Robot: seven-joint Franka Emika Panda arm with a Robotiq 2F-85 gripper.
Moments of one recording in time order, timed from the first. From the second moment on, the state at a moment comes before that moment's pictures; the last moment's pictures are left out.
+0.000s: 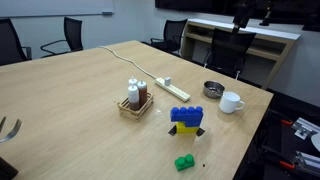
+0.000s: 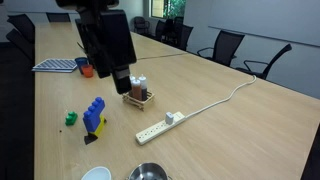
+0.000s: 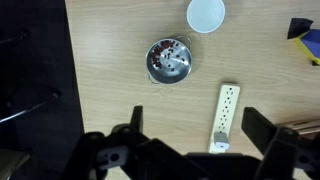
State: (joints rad) arm -0.07 -0.34 0.00 -2.30 -0.18 2.04 0.07
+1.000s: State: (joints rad) arm -0.07 -0.23 -0.04 -2.30 -0.12 2.07 0.08
